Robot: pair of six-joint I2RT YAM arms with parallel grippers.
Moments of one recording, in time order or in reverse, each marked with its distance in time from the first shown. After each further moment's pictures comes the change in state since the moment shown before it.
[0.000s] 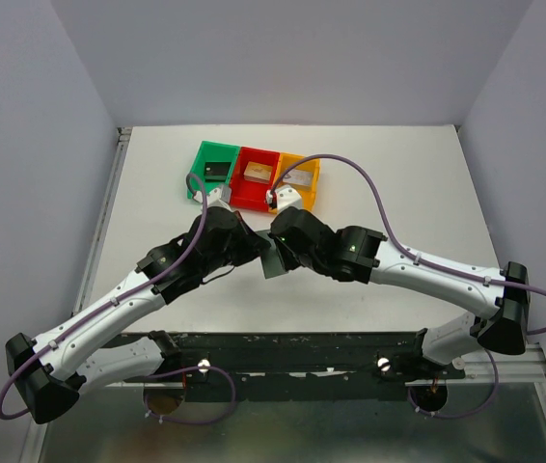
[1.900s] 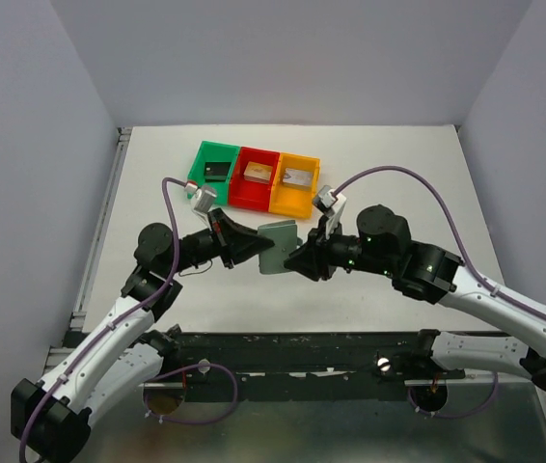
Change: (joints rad) left arm 0.319 -0.205 -0.347 0.824 0.813 0.315; right arm -0.112 -0.414 -0.289 0.296 -0.562 -0.087
